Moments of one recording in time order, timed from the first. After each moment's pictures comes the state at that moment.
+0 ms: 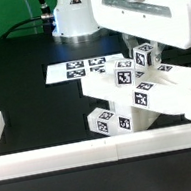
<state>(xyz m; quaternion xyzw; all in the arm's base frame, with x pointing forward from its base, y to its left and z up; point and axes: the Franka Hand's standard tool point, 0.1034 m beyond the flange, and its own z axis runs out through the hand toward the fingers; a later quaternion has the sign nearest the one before) 0.612 0.058 0.109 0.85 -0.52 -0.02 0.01</state>
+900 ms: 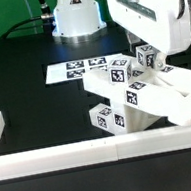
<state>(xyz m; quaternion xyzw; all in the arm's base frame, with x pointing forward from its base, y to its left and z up) 0.612 0.061 0.109 0.78 -0.63 -0.03 0.01</state>
